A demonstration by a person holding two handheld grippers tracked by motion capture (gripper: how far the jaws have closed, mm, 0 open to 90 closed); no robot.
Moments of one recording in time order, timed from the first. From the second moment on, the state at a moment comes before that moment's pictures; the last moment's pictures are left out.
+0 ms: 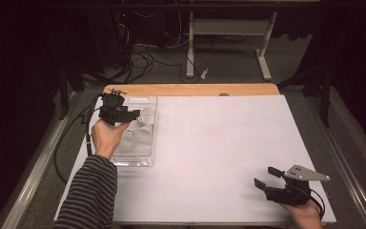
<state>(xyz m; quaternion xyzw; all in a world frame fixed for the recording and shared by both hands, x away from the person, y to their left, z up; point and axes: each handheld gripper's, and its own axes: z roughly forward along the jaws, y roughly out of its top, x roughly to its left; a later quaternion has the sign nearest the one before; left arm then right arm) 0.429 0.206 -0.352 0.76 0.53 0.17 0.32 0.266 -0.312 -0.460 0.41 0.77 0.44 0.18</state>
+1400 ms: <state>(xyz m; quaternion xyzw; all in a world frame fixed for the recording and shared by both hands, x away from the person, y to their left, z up) 0.392 0.201 -0.349 0.79 0.49 0.15 0.34 0.266 -0.312 -0.460 0.41 0.77 0.44 0.18</state>
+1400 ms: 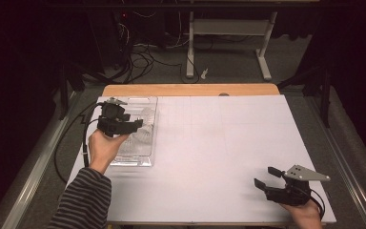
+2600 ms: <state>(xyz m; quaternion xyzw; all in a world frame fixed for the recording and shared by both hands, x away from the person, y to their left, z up) 0.361 0.205 -0.354 0.79 0.47 0.13 0.37 0.266 -0.313 -0.460 0.41 0.77 0.45 0.18</state>
